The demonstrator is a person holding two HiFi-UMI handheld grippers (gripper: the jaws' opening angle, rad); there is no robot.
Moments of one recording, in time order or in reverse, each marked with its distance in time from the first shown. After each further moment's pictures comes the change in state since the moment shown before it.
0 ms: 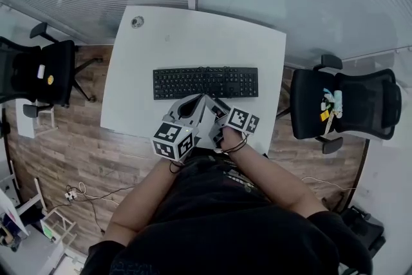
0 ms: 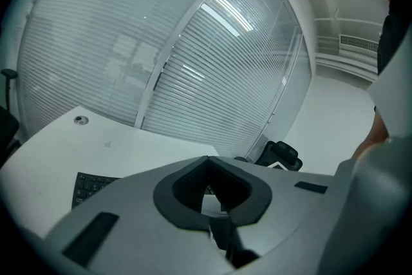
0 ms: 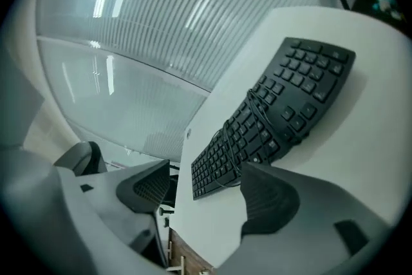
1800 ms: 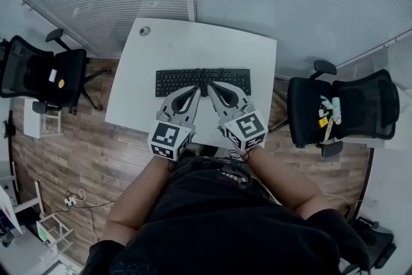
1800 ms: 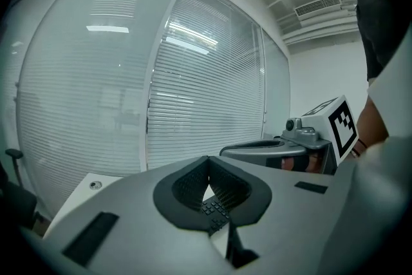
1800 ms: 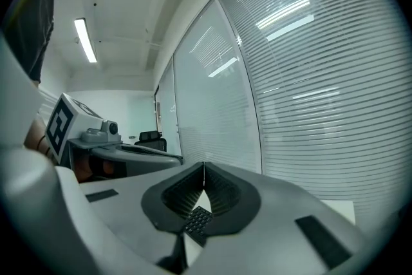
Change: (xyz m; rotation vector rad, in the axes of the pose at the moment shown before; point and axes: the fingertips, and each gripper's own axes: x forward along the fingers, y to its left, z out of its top) left arm -0.054 -0.068 0.058 0.368 -0.186 0.085; right arm -0.122 0.200 0.039 -1.176 -0.263 0.214
